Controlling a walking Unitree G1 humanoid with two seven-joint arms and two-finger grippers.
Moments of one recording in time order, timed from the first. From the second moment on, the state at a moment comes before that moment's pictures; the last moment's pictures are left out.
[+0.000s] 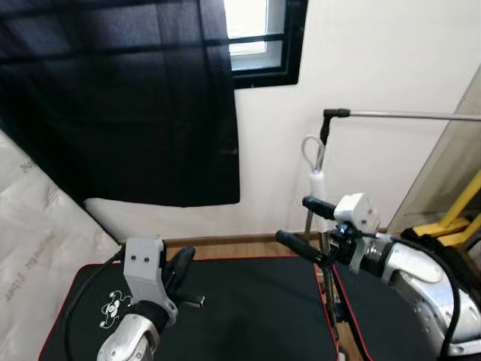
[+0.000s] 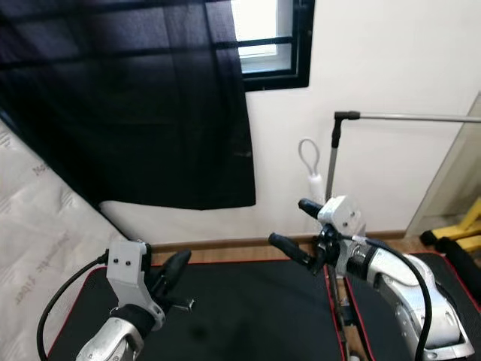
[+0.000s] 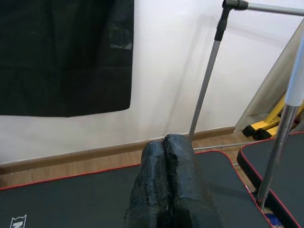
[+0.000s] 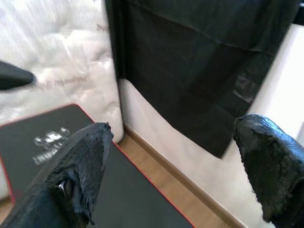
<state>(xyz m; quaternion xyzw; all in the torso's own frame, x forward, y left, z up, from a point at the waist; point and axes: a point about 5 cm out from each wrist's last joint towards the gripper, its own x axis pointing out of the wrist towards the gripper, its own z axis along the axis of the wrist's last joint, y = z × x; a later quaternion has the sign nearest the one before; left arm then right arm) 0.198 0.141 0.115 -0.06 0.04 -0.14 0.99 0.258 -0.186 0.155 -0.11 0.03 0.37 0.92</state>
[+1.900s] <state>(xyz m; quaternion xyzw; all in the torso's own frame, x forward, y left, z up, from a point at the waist) 0.167 0.115 0.126 -0.09 0.08 -0.27 0.96 0.325 -0.204 0.104 -0.18 0.10 0.06 0.98</state>
